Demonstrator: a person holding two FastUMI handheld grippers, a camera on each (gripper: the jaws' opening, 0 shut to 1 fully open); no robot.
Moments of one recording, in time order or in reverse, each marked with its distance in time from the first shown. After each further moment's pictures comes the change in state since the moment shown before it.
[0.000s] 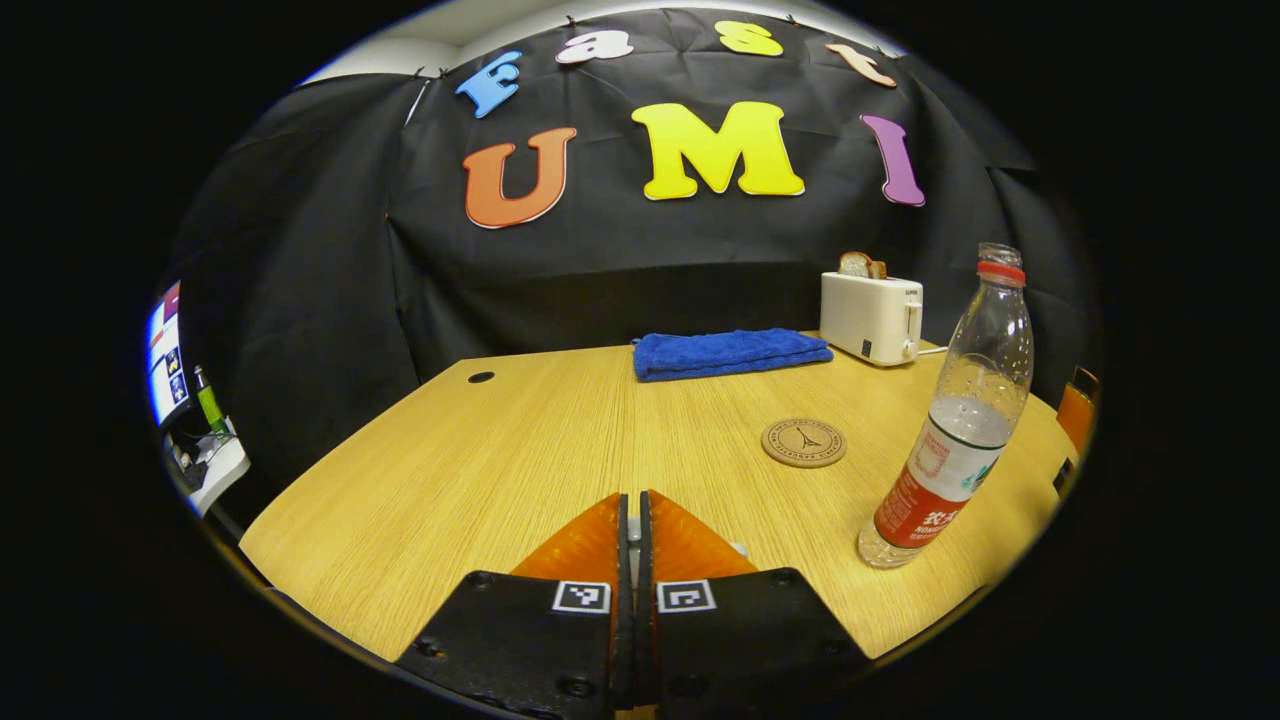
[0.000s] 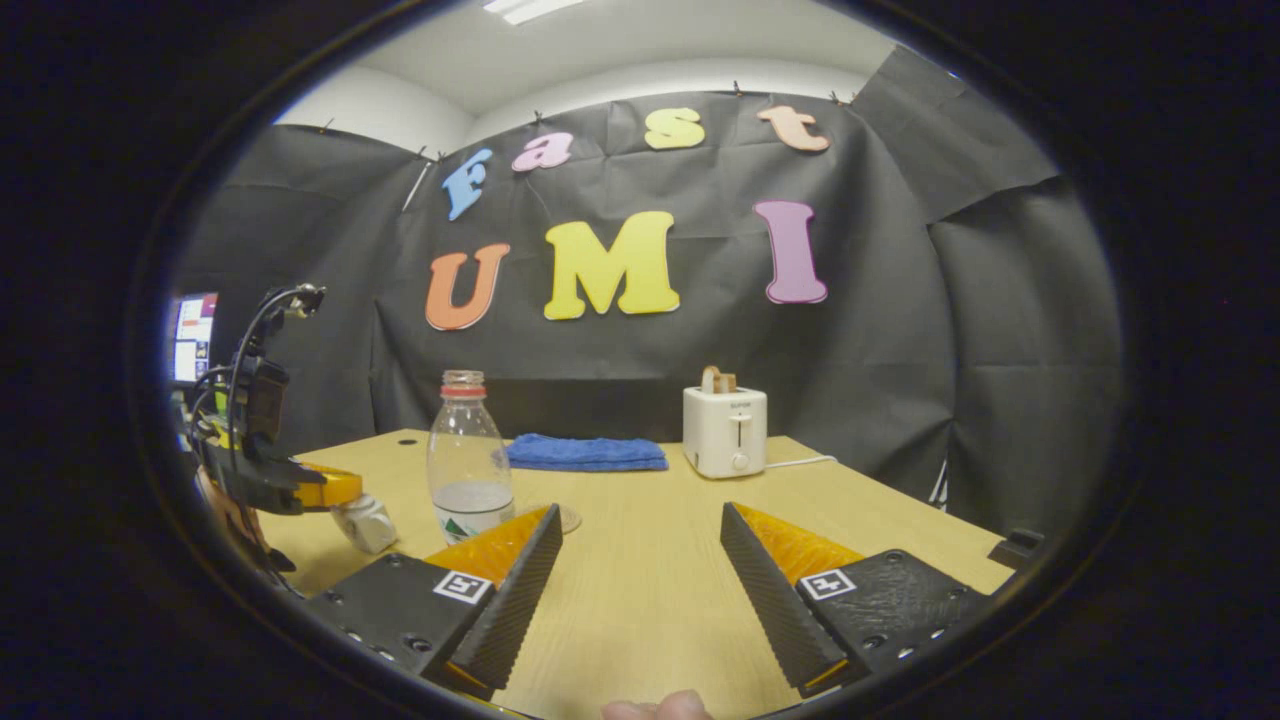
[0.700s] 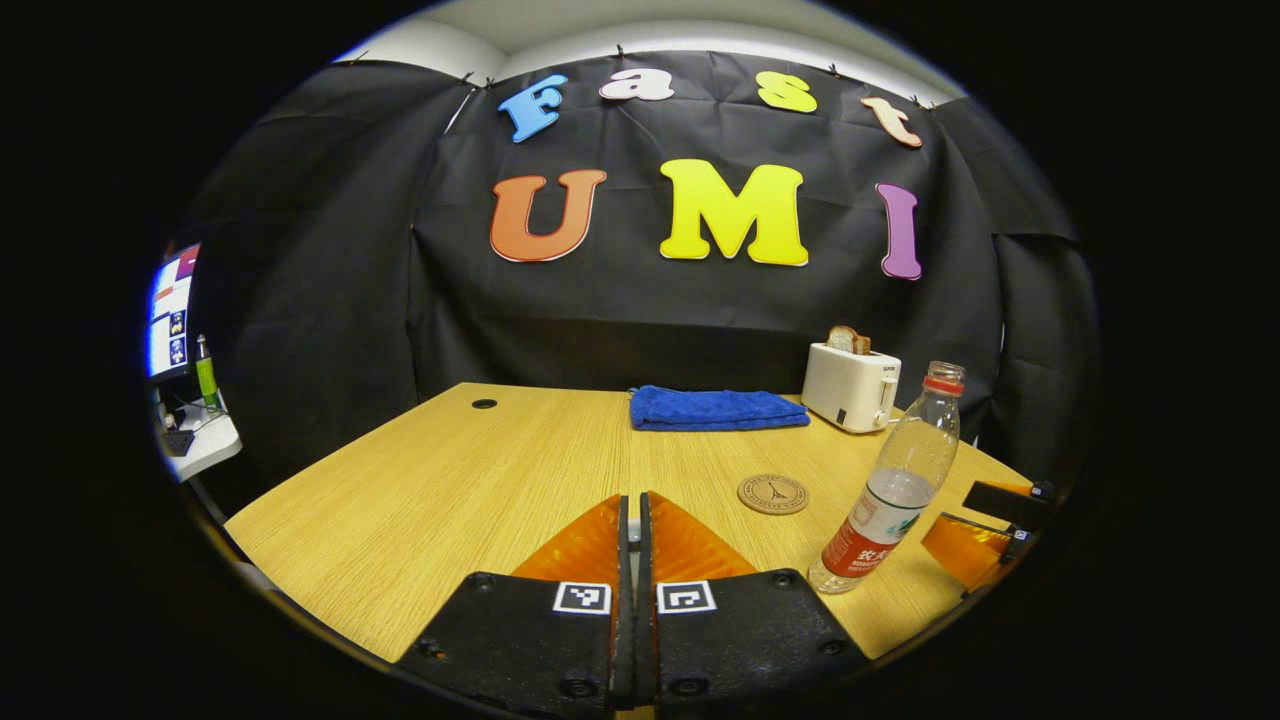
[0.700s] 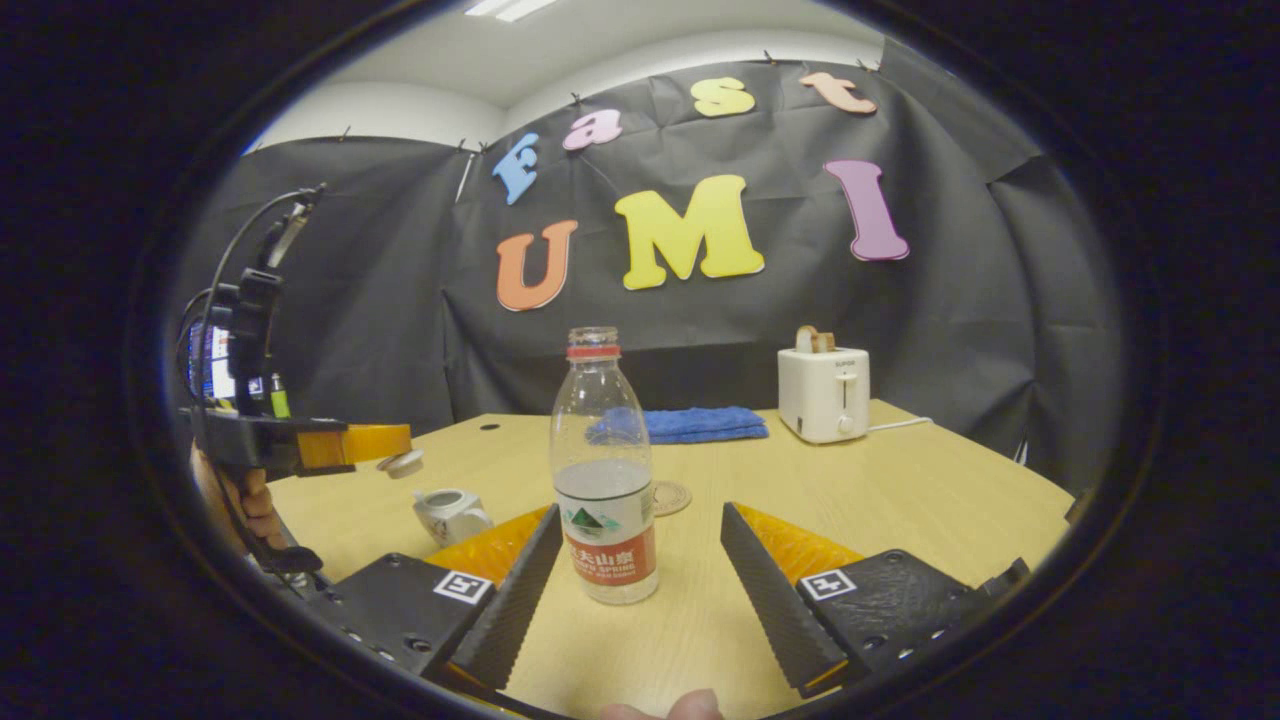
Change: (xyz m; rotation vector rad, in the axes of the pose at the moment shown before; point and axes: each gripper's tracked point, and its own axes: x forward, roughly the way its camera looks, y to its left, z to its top) left arm -0.046 0.015 0.037 -0.110 -0.132 -0.039; right arm 0.023 0.087 -0.031 0.064 0.117 0.206
